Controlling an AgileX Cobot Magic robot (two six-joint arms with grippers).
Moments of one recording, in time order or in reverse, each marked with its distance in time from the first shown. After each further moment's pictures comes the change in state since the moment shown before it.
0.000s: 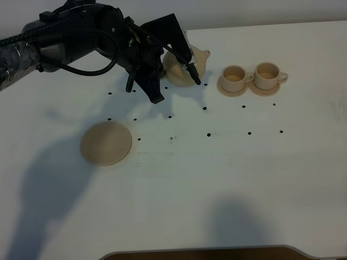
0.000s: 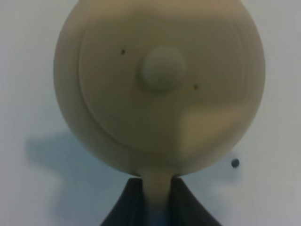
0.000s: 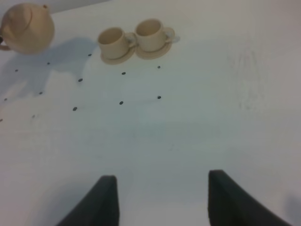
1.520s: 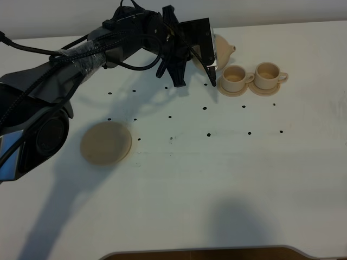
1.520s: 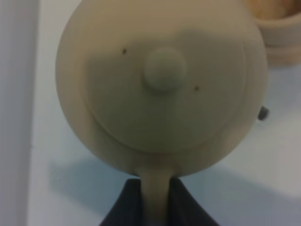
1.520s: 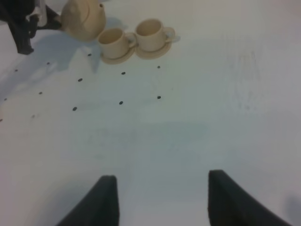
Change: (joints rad) left arm -0.010 0.410 -0.479 -0.003 -0.070 0.277; right arm 0.000 0.000 0.000 0.000 0.000 0.000
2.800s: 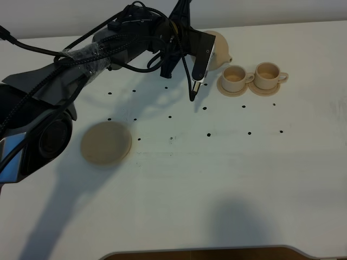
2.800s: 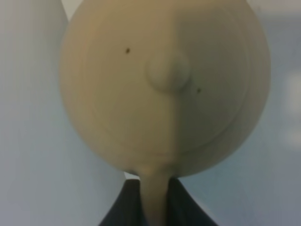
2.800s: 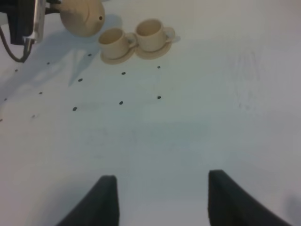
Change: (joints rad) left arm -0.024 0.000 -0.002 0.195 -0.098 0.322; right arm 0.000 0.000 0.000 0.000 0.000 0.000
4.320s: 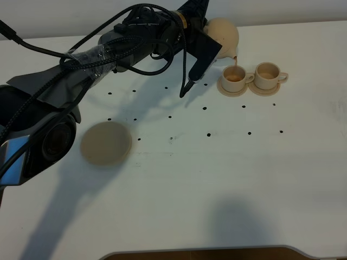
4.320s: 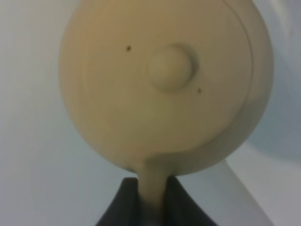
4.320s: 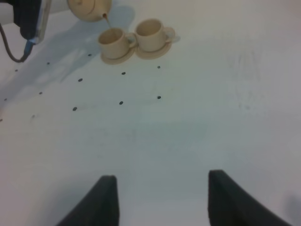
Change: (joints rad) left arm -0.023 0.000 0.000 0.053 -0.202 0.311; right arm 0.000 0.000 0.000 0.000 0.000 0.000
